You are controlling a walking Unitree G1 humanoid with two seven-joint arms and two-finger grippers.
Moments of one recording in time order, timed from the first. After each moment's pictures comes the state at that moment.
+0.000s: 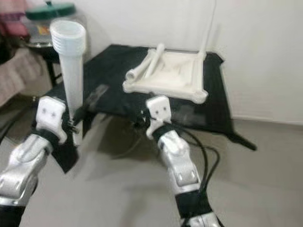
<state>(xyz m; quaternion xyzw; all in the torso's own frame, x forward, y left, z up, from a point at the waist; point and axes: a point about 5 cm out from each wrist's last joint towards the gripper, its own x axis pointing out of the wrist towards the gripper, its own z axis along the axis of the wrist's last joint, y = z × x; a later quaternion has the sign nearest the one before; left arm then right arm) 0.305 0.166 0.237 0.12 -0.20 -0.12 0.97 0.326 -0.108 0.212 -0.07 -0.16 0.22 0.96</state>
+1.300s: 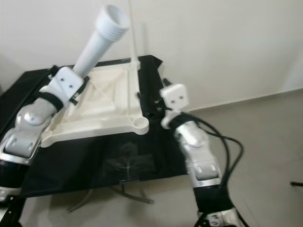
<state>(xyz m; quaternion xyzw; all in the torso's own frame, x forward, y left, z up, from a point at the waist) 0.349 0.171 0.288 0.39 -0.21 -0.03 0.90 0.322 -0.134 0.235 -0.11 -0.18 0.22 0.95</state>
